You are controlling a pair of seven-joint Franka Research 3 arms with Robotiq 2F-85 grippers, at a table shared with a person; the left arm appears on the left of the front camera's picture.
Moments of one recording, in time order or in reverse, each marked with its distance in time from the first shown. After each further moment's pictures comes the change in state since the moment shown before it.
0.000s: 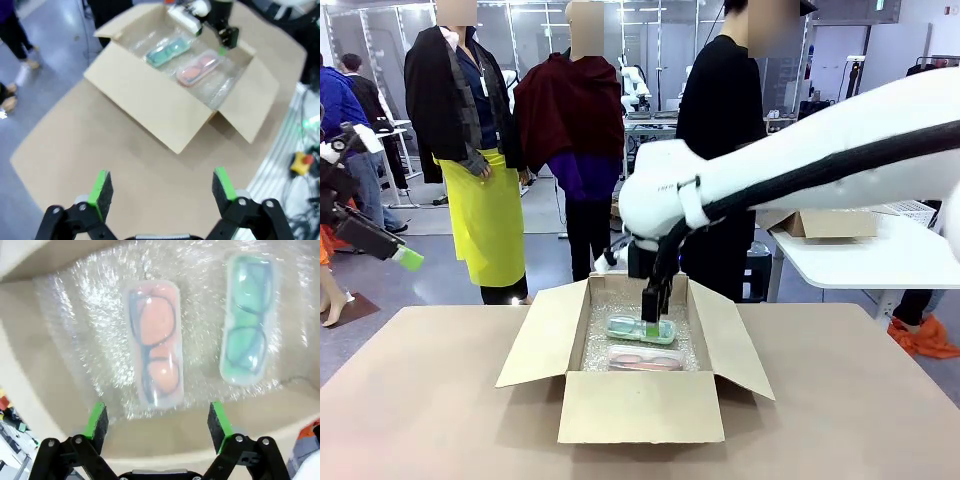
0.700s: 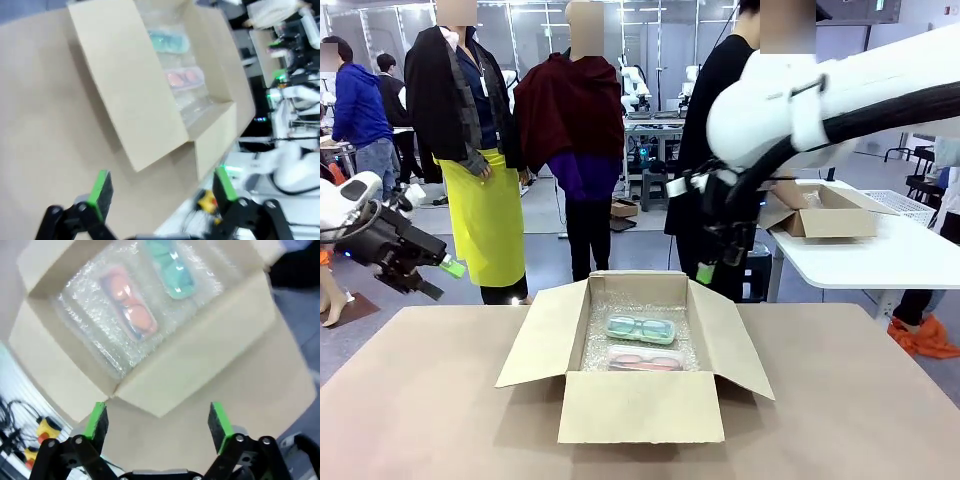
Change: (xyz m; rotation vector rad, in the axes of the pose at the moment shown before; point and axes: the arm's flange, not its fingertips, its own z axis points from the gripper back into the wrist) left arm -0.022 0.101 -0.115 -0.398 0.077 0.636; right arm -0.147 0.027 0.116 -0.099 -0.231 -0.485
